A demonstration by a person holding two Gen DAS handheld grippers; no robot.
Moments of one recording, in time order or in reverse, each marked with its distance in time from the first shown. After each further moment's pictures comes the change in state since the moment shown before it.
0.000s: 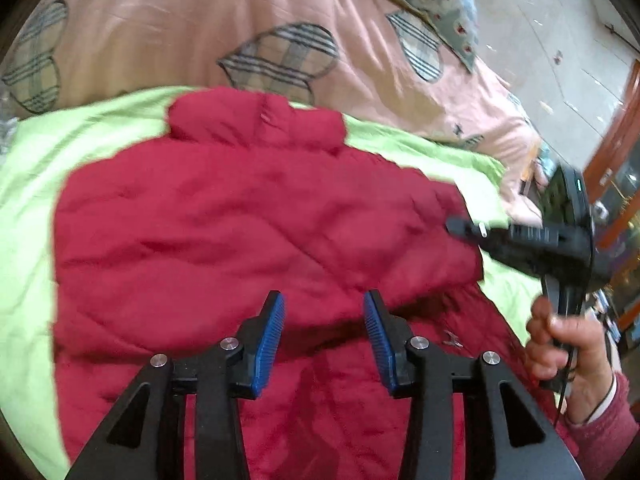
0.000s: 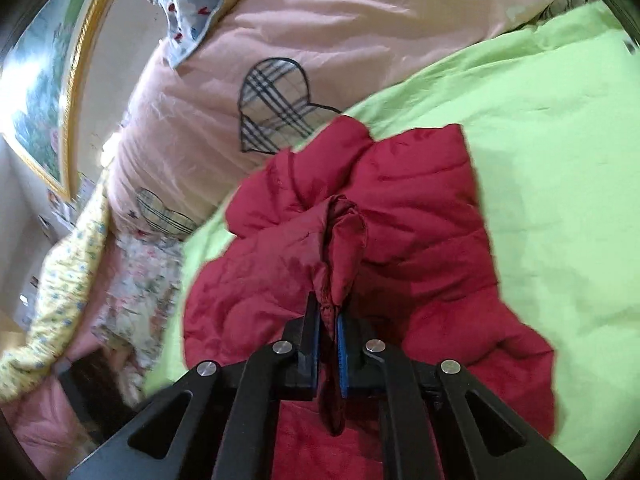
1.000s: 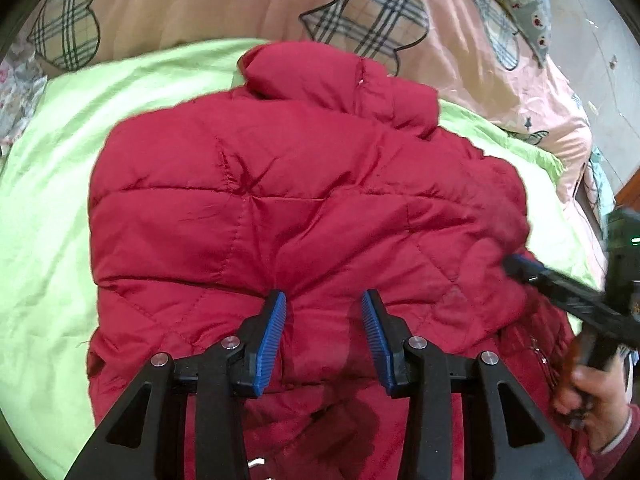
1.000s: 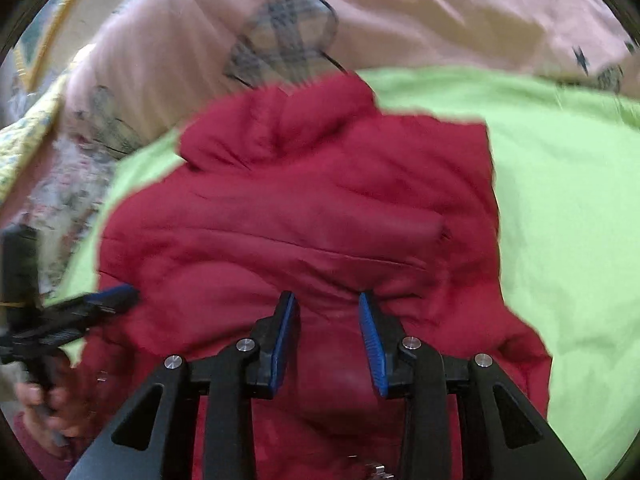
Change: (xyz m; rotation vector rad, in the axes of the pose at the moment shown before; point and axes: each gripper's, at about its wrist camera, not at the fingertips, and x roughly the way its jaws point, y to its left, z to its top) left arm 0.031 0.045 0.007 -0.072 0.106 0.123; right arm 0.050 0.028 -0.034 -0.268 0.065 -0.289
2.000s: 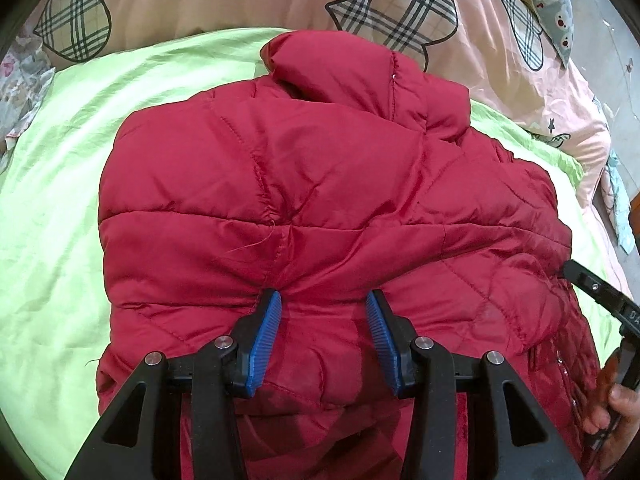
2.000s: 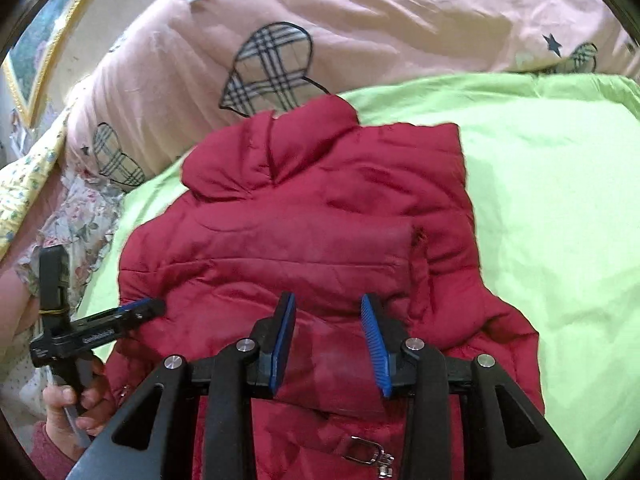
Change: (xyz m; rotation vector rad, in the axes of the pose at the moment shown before) left arm 0.024 0.013 0.004 -0.031 0.023 0.063; right arm -0.029 -0.003 -0.008 0.063 -0.089 0.049
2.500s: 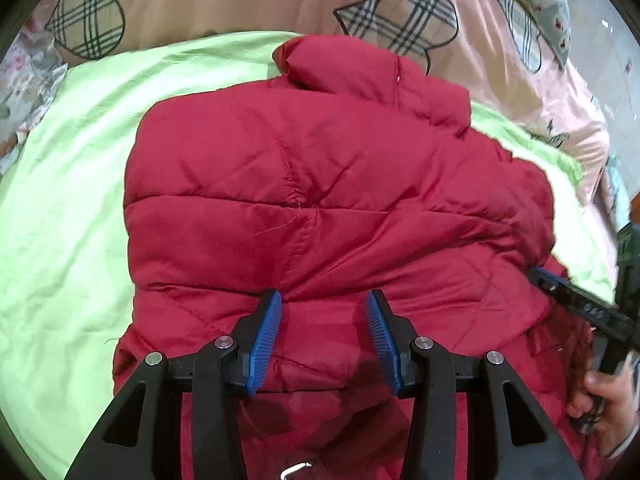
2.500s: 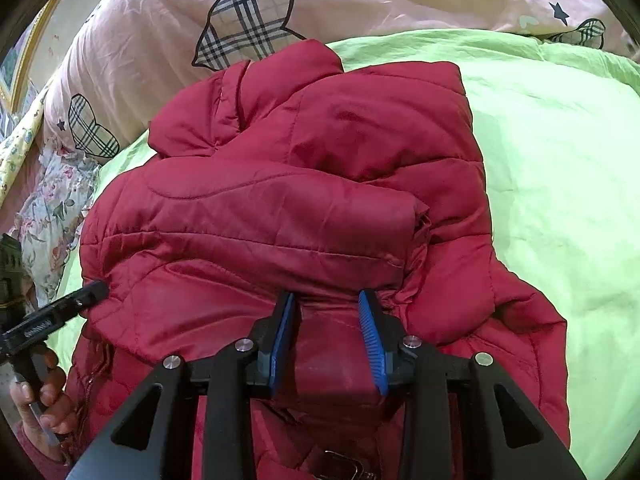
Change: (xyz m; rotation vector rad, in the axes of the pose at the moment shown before) left arm -0.014 0.008 -0.011 0.015 -0.010 0.026; right arm 0.045 -0.016 -0.014 0.010 0.109 -0.048
